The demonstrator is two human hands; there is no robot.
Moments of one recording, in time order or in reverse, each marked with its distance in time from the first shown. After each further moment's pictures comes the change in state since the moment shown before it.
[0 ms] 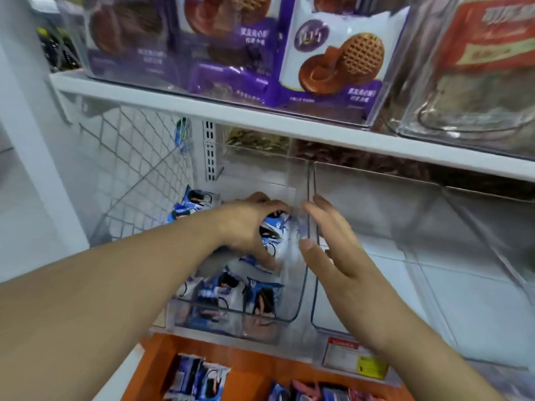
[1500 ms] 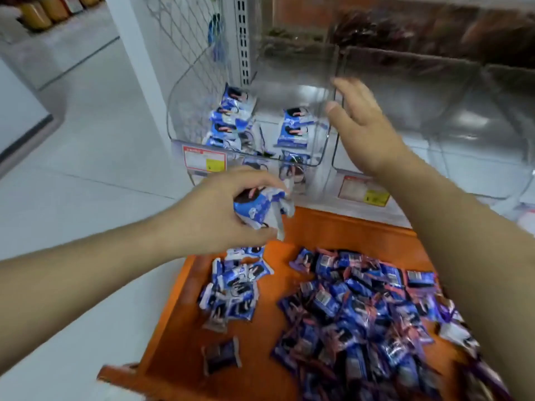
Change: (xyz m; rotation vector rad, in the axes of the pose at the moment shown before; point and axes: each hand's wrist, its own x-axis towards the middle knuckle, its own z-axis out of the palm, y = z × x) left_hand -0.250 0.057 0.069 -0.366 0.328 0.095; right_hand -0.003 -0.011 0.006 -0.120 0.071 0.014
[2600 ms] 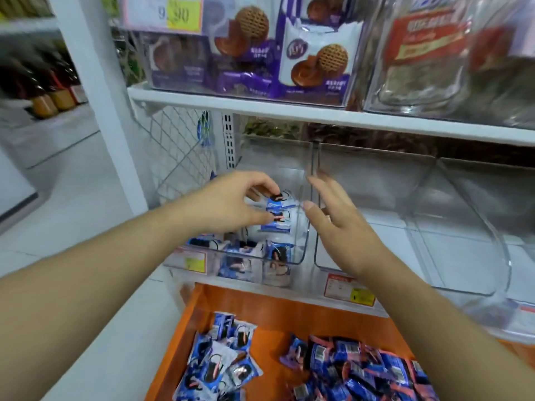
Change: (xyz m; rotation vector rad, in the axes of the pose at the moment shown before) left_hand 0.146 -0.005 -0.054 0.023 -0.046 -0.107; right_hand 0.001 0.011 0.002 0.059 0.004 -0.061
